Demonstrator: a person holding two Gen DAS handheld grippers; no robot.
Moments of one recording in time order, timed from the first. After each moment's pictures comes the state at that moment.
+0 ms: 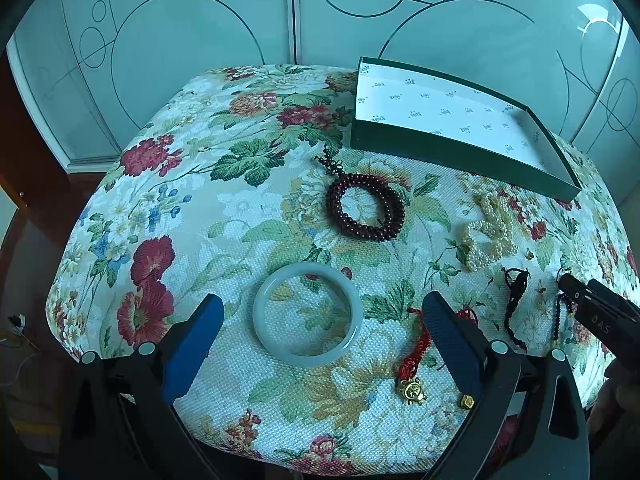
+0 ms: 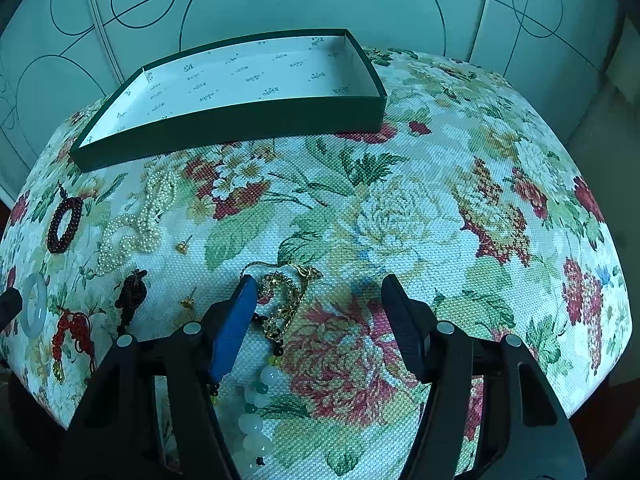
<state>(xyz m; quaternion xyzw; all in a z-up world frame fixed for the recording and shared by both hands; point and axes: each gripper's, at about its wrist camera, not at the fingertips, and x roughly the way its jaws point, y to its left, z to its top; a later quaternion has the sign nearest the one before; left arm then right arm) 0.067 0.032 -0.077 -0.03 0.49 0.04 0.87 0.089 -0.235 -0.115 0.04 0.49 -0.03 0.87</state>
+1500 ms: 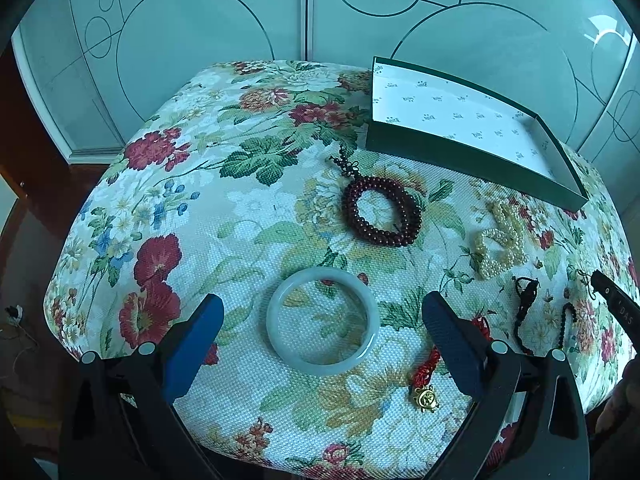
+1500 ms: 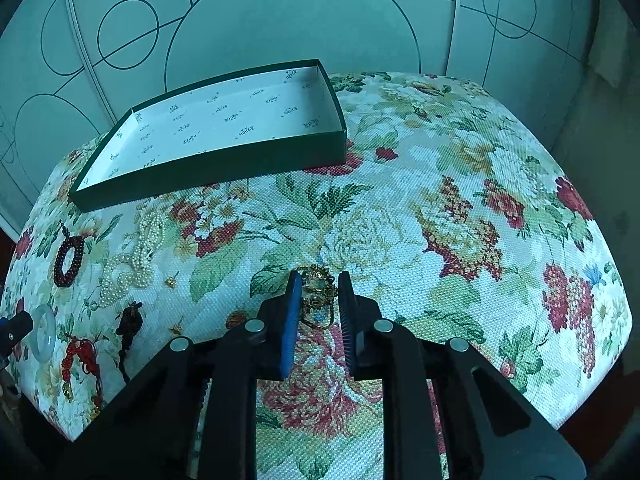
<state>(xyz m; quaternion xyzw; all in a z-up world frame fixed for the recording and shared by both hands) 0.070 0.043 -0.079 -0.04 0.49 0.05 0.87 0.083 -0.261 -0.098 0.07 0.45 -0.04 0.89</state>
